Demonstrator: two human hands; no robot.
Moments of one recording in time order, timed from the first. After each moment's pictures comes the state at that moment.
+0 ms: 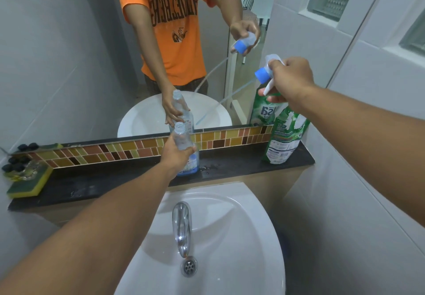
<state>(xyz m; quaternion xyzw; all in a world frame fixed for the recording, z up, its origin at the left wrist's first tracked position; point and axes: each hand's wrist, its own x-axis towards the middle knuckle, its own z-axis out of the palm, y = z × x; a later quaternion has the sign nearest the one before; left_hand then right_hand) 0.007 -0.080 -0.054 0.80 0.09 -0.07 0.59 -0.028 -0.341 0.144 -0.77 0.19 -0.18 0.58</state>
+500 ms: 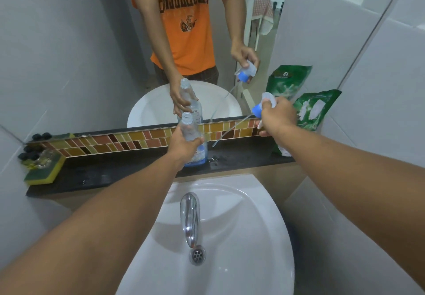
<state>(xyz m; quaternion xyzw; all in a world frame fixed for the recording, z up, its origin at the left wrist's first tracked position) 0.007 -0.081 -0.055 0.80 0.10 -0.07 0.59 -0.028 -0.316 0.030 -0.80 0.29 -0.13 0.51</state>
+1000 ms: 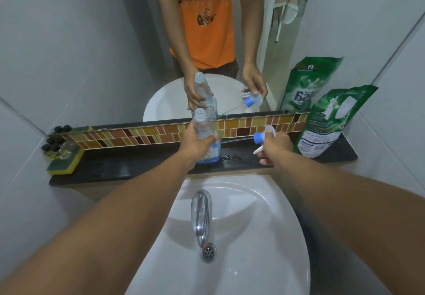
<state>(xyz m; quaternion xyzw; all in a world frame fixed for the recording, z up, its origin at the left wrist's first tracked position) 0.010 -0.080 -0.056 0.80 0.09 -0.08 0.59 -0.018 -0.297 -0.073 -0.75 0.37 0.00 0.55</state>
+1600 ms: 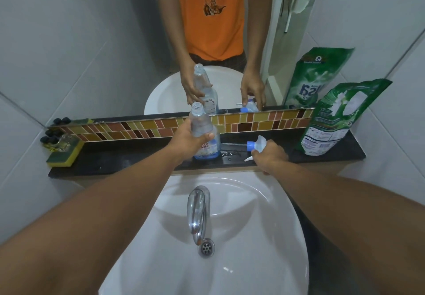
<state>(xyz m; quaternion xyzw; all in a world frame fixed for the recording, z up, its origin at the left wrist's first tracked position) 0.013 -0.062 -0.056 0.83 0.05 -0.13 0.55 -0.014 -0.299 -0.130 -0.91 0.27 0.10 0.31</state>
